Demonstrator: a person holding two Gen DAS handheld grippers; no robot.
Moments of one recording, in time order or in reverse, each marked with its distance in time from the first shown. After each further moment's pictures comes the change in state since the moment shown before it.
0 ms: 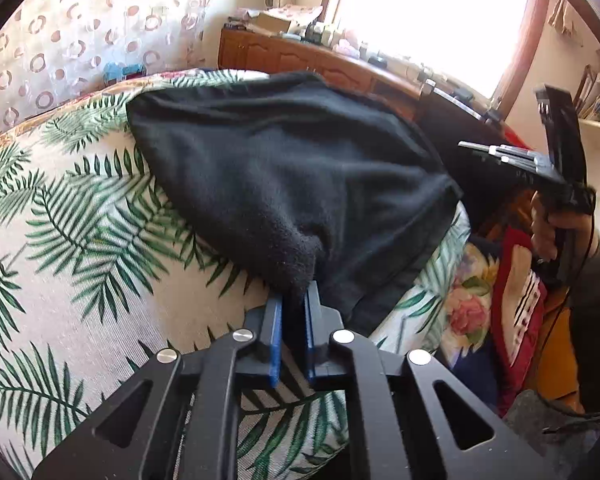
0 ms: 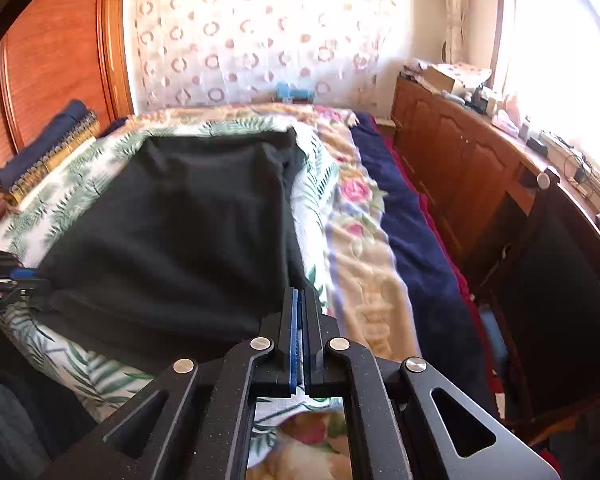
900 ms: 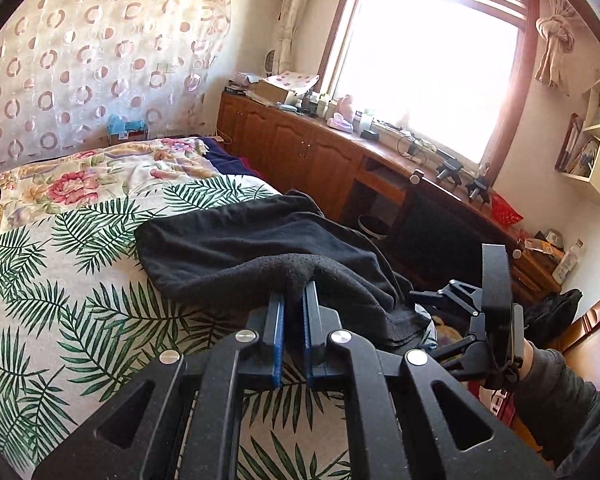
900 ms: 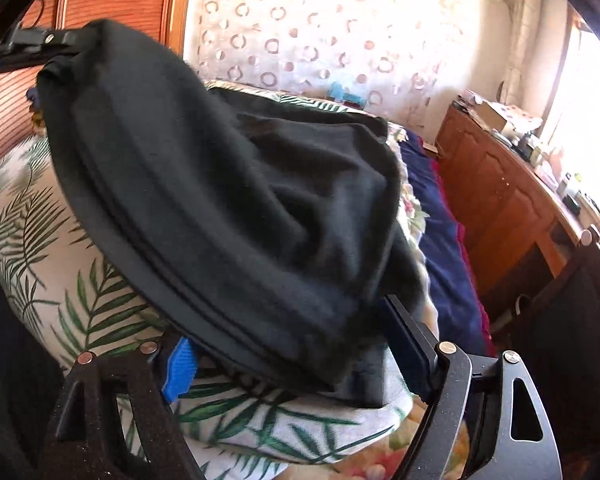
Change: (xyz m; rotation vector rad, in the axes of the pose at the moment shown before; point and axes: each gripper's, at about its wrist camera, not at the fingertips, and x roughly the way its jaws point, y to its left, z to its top) left arm -0.043 0.007 0.083 -0.013 -0.219 -0.029; right arm 0.043 0.065 -0.038 -0.227 0.011 0.052
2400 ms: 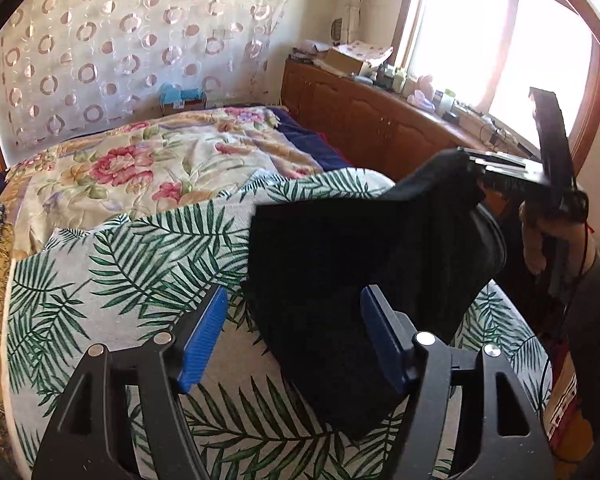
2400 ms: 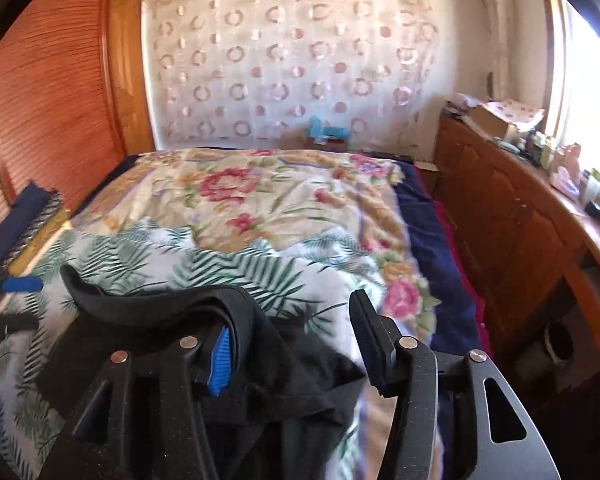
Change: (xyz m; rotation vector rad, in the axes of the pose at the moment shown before) left arm 0.113 0.133 0.056 -0.058 0.140 0.208; right arm 0.084 -0.105 0.218 0.178 -0.108 0.031
